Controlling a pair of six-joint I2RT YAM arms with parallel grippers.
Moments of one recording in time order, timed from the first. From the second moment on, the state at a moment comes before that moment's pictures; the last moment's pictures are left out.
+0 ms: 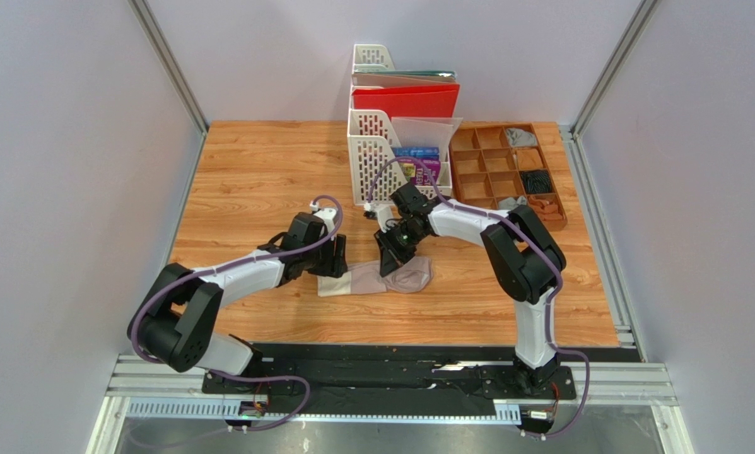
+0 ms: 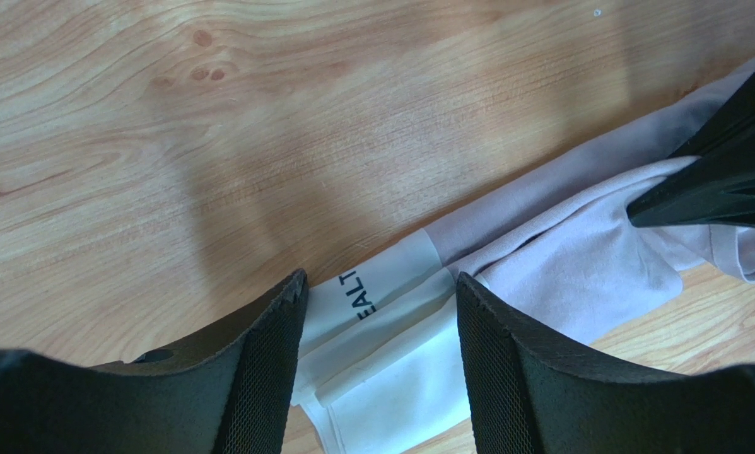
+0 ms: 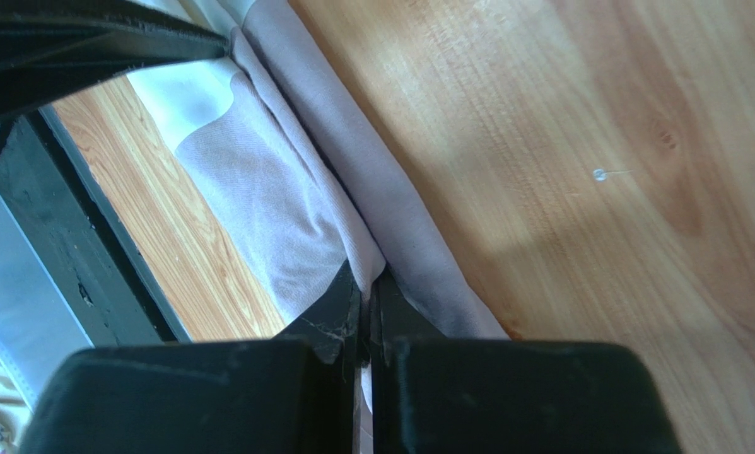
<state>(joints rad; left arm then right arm) -0.50 1.42 0.61 -0.06 0.09 -0.29 0.63 2.00 1.30 -0.50 -0.62 -0.08</state>
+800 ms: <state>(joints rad) -0.50 1.39 0.62 -0.01 0.19 -0.24 0.60 2.01 1.30 -0.46 -0.64 -0.04</state>
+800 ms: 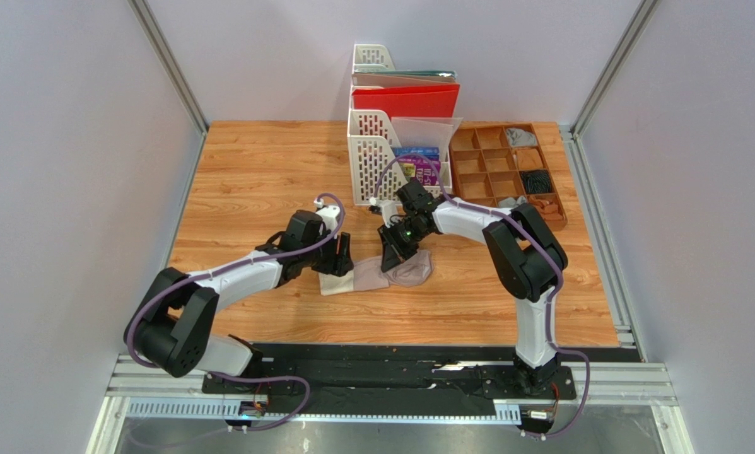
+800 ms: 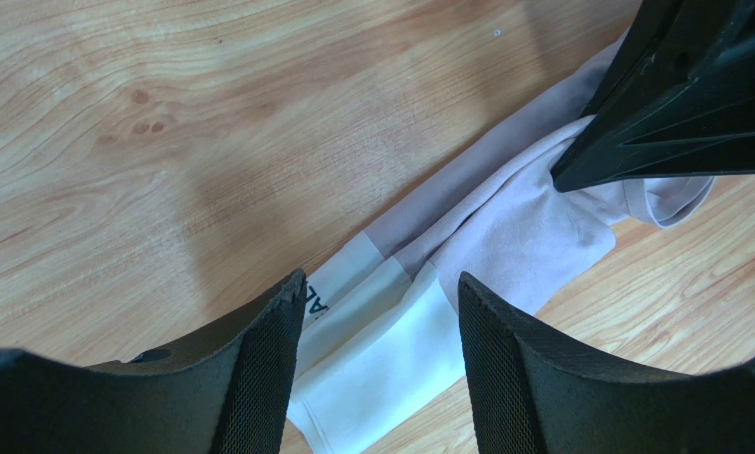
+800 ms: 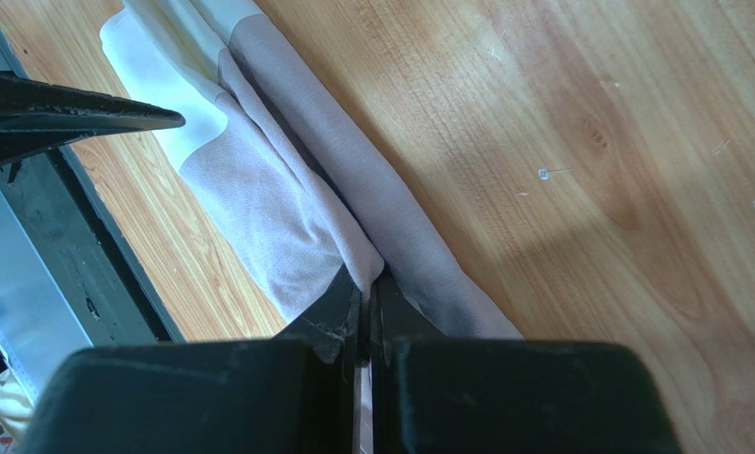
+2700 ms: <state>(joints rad) -0.54 1.41 0.60 -0.16 0.21 -0.39 0.54 2.02 1.44 -0.60 -0.54 -0.03</state>
